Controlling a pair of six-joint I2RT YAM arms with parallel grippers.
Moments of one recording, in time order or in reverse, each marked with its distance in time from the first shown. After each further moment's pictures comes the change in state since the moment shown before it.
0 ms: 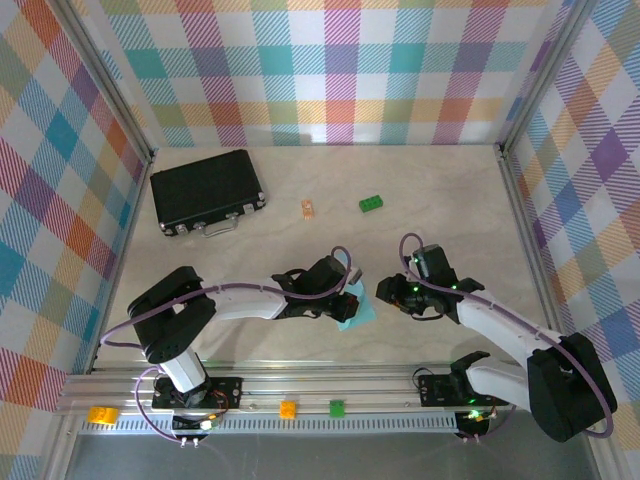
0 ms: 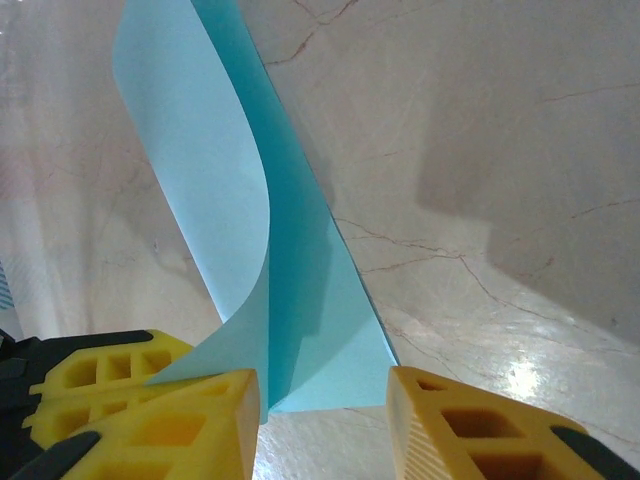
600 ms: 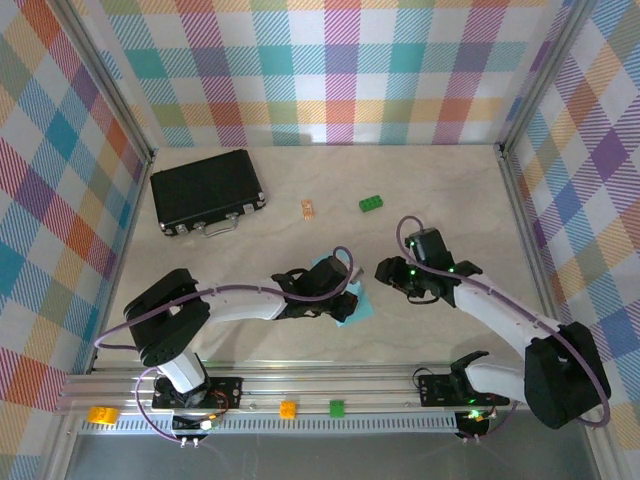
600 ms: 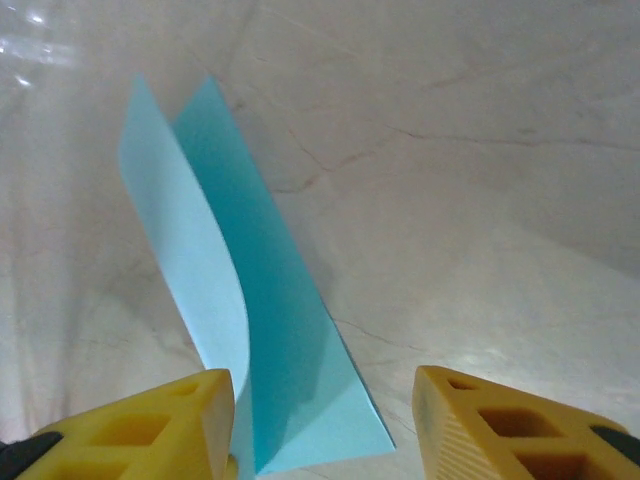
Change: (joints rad) left arm -0.010 -0.009 0.027 -0.041 -0.055 0.057; right arm 0.004 0.063 0.143 -0.087 0.159 -0.035
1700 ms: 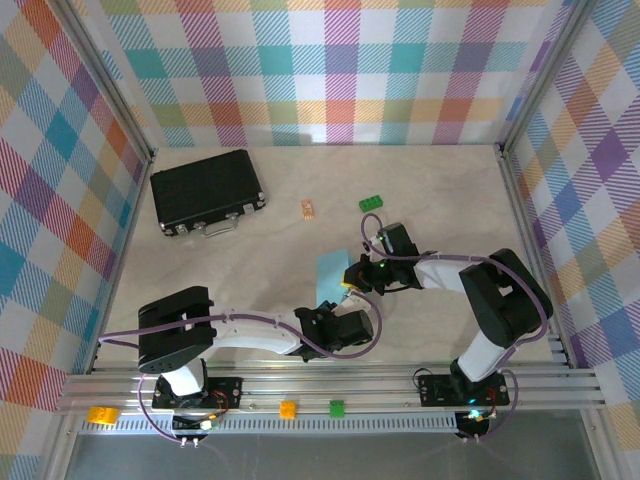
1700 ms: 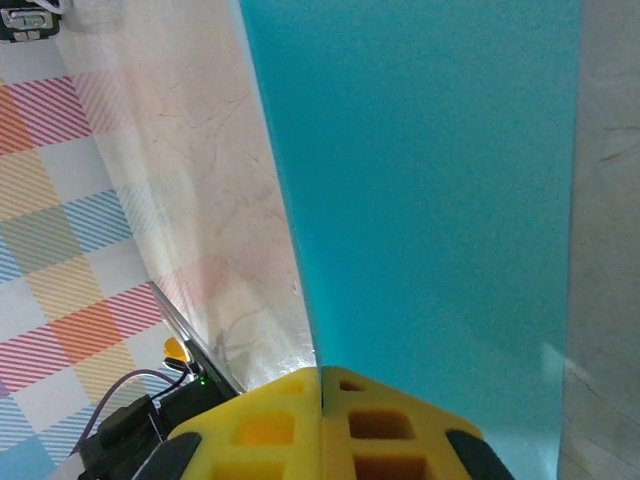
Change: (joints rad) left arm -0.333 0.015 0.037 -0.251 -0.755 0.149; right arm 0.062 0.486 0.092 0.435 -0.465 0.166
